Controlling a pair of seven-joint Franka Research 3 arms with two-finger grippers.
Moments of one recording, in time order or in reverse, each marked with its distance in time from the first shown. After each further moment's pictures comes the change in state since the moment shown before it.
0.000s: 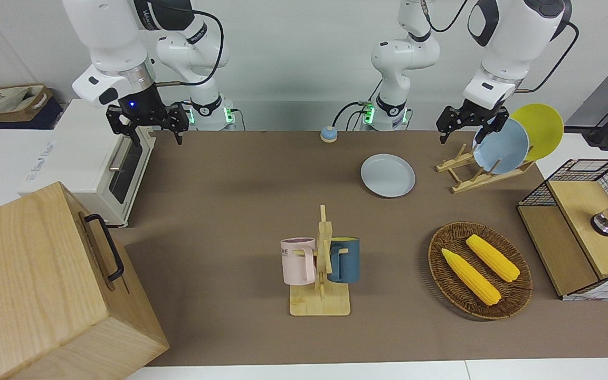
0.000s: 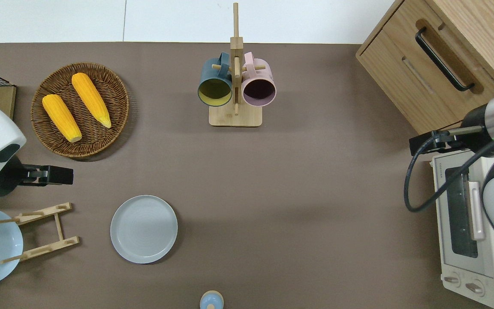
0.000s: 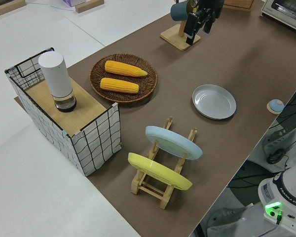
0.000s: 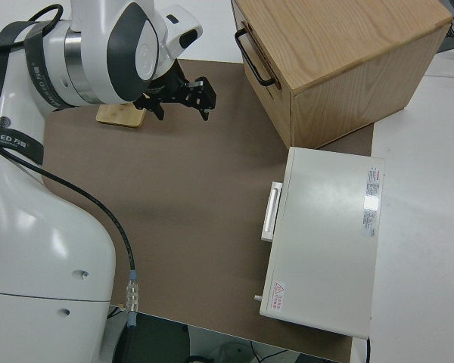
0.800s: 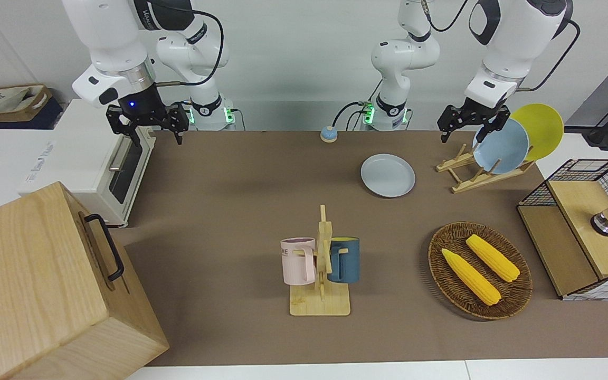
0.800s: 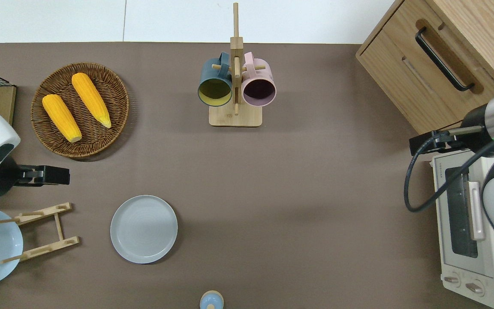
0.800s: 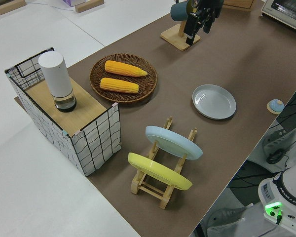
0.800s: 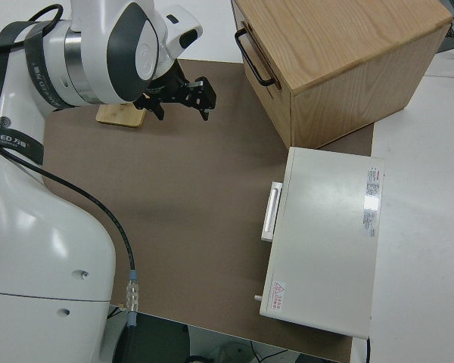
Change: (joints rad) left arm 0.001 -0.005 0.010 0.001 -0.002 -0.006 -0.007; right arm 0.000 0.000 0.000 0.000 0.000 0.000 0.000
